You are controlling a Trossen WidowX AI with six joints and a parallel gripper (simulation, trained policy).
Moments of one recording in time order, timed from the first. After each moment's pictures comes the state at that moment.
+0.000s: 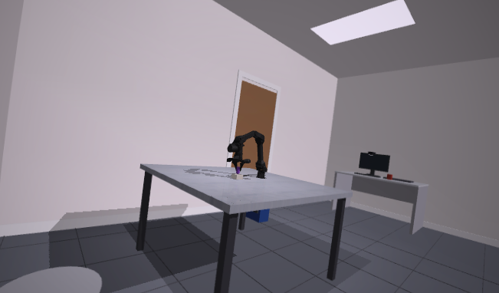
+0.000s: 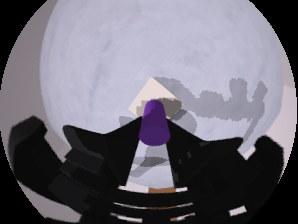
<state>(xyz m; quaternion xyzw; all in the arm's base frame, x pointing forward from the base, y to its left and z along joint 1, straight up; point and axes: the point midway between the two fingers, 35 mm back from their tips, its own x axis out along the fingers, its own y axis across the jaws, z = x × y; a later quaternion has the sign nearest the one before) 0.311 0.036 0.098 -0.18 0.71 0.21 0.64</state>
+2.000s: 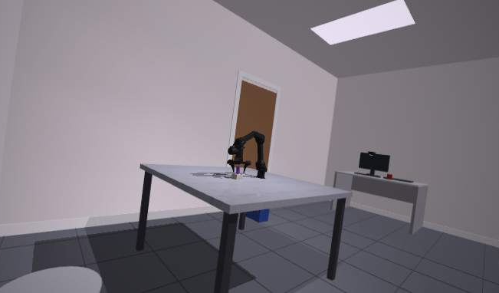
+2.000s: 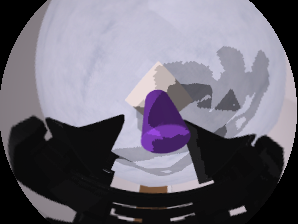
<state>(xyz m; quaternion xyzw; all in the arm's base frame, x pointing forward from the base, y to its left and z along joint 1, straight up) 0.298 0.028 0.086 -0.22 0.70 0.24 0.63</state>
